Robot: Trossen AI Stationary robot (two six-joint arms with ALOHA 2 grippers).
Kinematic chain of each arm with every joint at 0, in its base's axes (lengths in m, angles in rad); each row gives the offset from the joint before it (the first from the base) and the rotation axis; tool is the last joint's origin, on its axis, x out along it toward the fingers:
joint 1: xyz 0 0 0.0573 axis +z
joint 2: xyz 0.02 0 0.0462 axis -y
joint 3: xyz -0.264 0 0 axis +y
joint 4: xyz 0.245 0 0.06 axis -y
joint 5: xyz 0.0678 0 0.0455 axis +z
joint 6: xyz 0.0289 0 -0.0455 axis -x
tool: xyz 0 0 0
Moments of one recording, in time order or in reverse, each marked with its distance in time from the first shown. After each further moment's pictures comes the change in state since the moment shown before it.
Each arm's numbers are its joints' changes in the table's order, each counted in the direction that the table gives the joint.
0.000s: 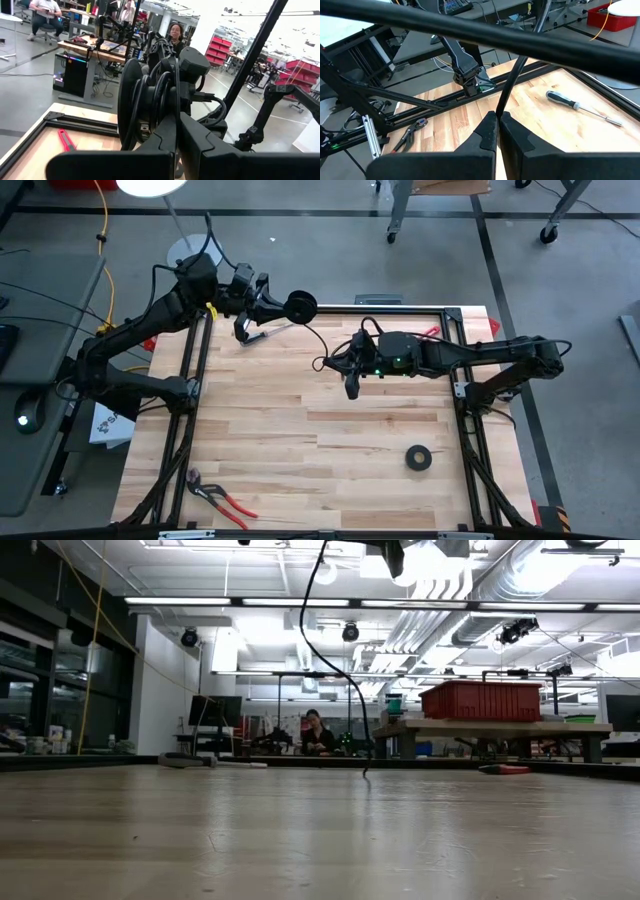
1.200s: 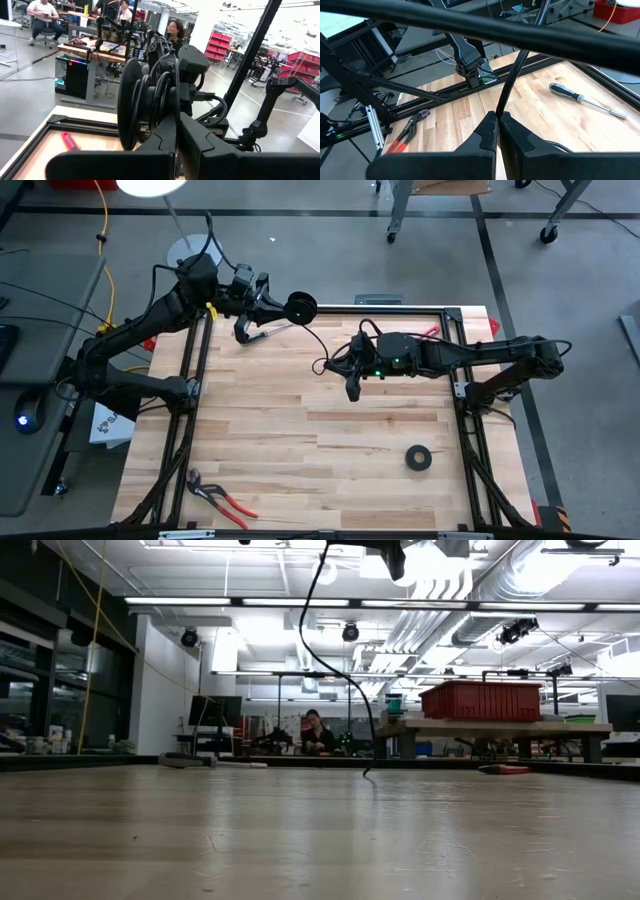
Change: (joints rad) left arm 0.000 0.000 0.000 -0.011 -0.007 -0.051; right arm 0.000 0.000 0.000 -0.037 0.030 0.000
